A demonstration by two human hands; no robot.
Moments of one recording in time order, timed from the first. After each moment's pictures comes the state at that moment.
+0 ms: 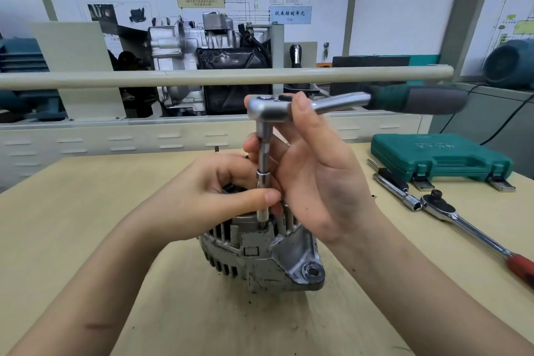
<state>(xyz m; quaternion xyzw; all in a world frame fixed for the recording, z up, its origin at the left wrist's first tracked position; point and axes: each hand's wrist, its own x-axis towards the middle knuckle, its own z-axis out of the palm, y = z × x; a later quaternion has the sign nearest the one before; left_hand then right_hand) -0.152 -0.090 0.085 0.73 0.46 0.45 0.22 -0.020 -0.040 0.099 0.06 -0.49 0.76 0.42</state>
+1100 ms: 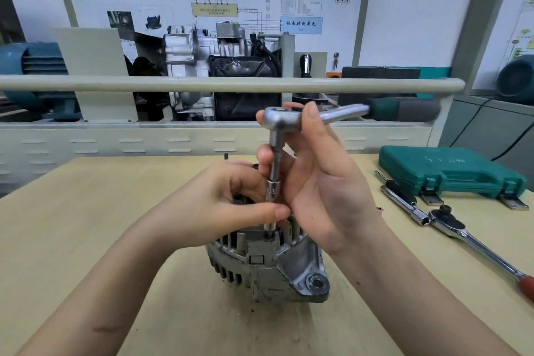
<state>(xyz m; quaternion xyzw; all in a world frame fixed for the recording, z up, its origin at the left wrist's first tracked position) -0.148 -0.092 0.088 0.72 0.52 0.44 0.15 -0.022 -0.040 0.101 0.03 -0.47 0.78 0.42</state>
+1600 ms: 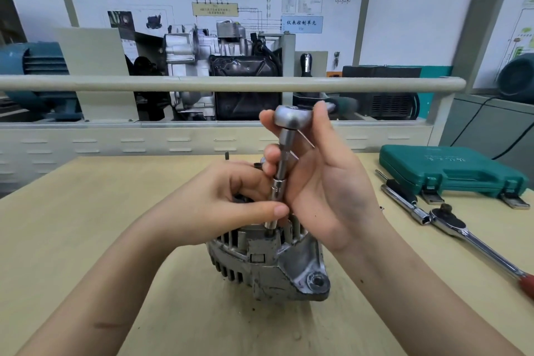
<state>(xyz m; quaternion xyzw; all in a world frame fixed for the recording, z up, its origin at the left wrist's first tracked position) -0.149 -0.092 0.086 0.70 0.52 0.46 0.19 -0.022 -0.038 0.102 0.03 -0.44 0.80 0.40</state>
